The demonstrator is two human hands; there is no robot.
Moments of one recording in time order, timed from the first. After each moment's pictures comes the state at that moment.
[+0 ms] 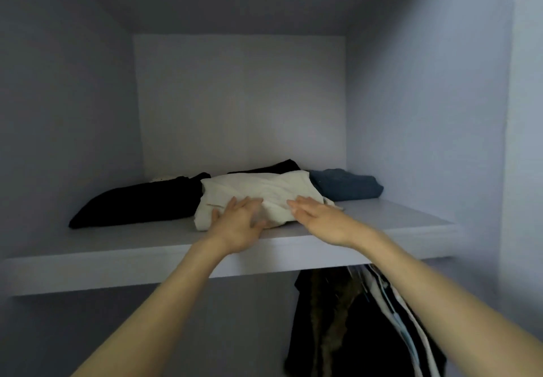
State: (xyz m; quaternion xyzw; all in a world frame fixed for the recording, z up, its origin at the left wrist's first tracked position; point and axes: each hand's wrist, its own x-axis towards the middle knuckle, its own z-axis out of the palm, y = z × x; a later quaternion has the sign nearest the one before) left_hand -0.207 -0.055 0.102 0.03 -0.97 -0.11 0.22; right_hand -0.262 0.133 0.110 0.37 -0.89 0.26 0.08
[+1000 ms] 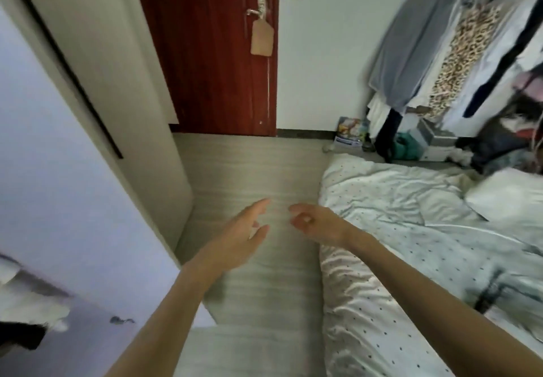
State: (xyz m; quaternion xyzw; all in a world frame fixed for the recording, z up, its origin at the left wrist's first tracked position) left_hand 0.194 0.472 -0.202 -0.58 -0.71 -0.29 -0.25; right_hand 0.346 0.594 -0.189 -0.38 -0.84 0.39 0.00
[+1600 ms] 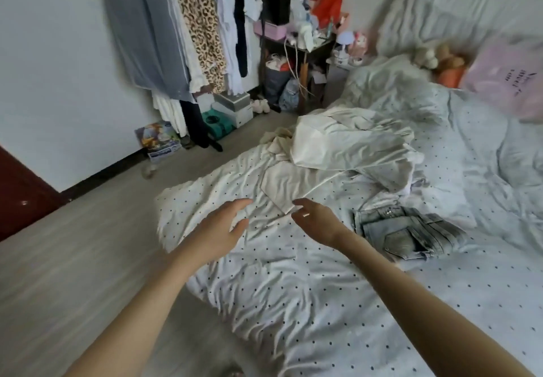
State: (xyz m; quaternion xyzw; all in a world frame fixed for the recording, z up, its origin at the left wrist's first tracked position) left_hand 0.372 0.885 -0.250 -0.83 -0.44 -0.09 -0.34; right_hand 0.590 0.822 -0.257 -0.73 -0.53 0.36 0.22
